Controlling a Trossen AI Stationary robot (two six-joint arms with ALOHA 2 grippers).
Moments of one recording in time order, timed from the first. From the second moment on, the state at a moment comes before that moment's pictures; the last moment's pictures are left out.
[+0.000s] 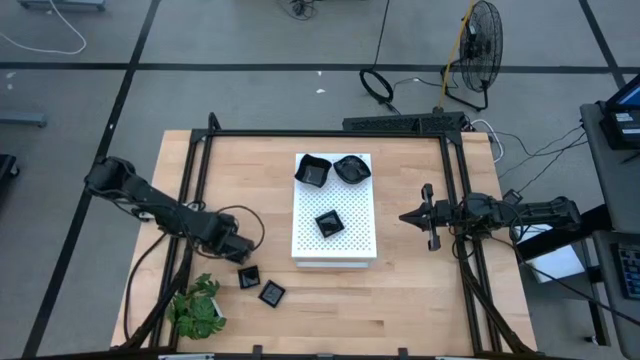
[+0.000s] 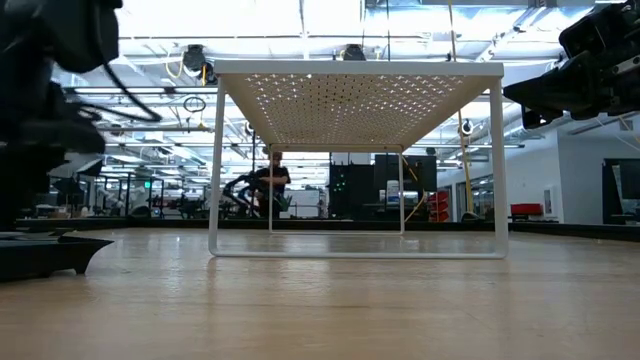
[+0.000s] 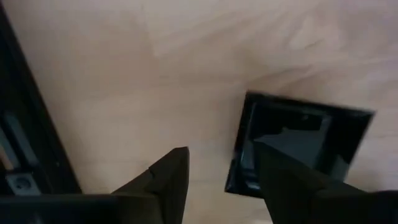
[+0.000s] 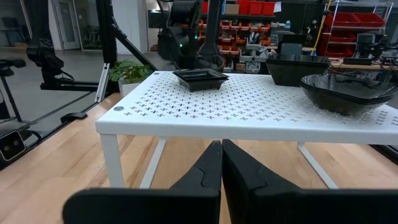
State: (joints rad) left arm -0.39 1.33 0.65 -0.96 0.05 -1.80; right arm 0.07 0.07 0.02 0.04 0.03 -0.01
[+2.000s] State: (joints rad) left arm -0.19 1.33 1.32 -0.69 -0.44 -0.69; right arm 0.07 0.07 0.02 0.04 0.03 -0.01
